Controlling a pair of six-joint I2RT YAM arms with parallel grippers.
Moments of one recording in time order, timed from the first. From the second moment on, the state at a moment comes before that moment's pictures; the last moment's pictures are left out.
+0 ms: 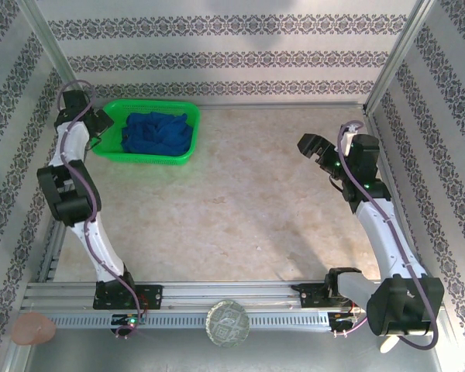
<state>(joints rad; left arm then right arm) 0.36 2.10 1.85 -0.66 -0.05 -0.49 -0.02 1.09 0.87 -0.21 -0.46 0.66</state>
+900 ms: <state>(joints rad) -0.31 2.45 2.34 -0.79 0.20 -0.33 -0.01 1.16 0.96 -0.49 -0.35 0.52</state>
